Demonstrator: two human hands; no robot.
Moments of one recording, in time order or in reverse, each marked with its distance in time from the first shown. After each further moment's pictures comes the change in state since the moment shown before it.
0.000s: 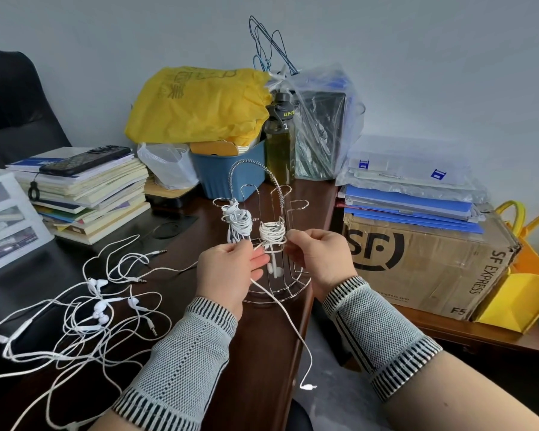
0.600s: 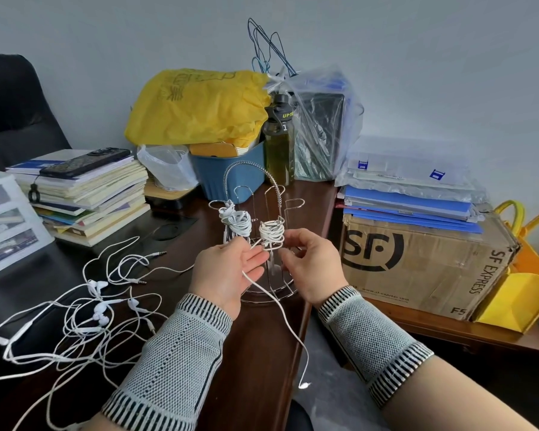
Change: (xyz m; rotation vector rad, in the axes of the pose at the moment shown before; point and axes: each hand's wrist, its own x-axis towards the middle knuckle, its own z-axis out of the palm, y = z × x) left_hand -0.002 0.014 -0.003 -0.127 -0.071 -0.153; right_hand -0.005 0.015 0.000 -0.545 -0.071 -0.367
